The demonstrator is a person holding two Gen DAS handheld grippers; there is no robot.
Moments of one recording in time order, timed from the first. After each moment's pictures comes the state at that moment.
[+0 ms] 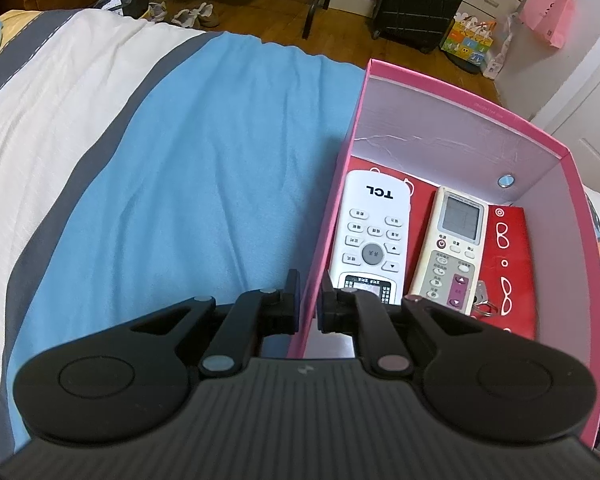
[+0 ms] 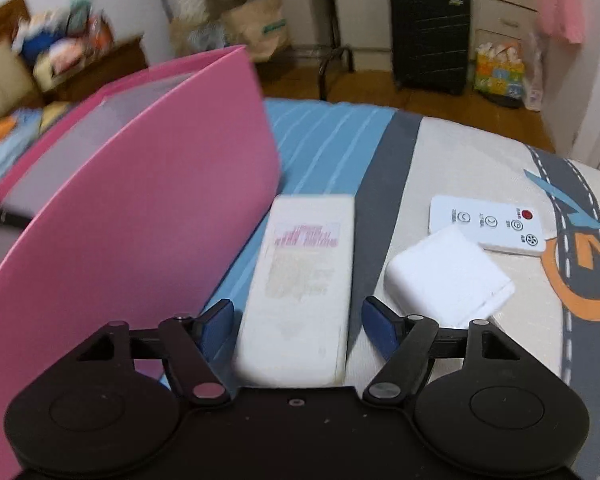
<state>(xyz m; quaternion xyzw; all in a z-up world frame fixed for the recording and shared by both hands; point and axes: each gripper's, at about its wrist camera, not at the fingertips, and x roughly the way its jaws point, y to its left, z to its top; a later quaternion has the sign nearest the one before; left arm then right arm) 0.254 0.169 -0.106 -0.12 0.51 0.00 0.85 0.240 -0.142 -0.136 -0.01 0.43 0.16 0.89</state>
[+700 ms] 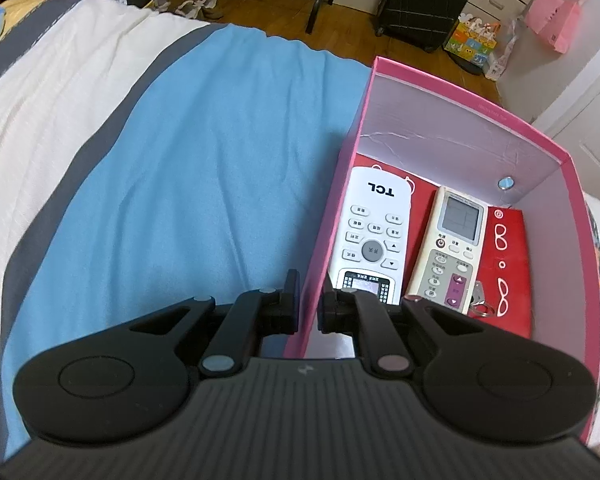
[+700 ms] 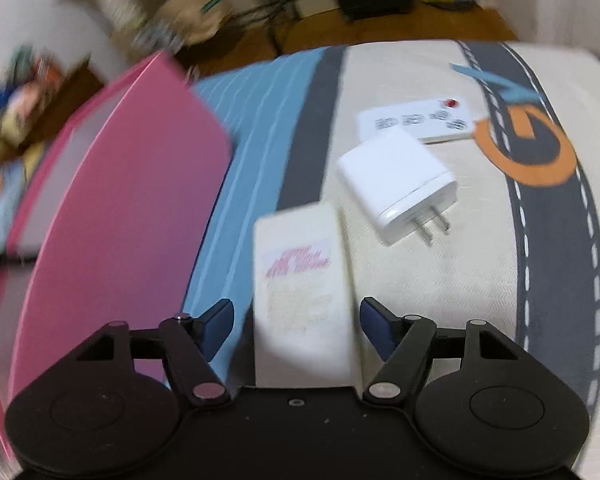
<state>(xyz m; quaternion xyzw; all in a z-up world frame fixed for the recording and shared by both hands) 0.254 0.168 -0.108 -0.14 0.51 0.01 0.85 0.229 -0.203 -0.130 0.16 0.52 0.11 0.83</state>
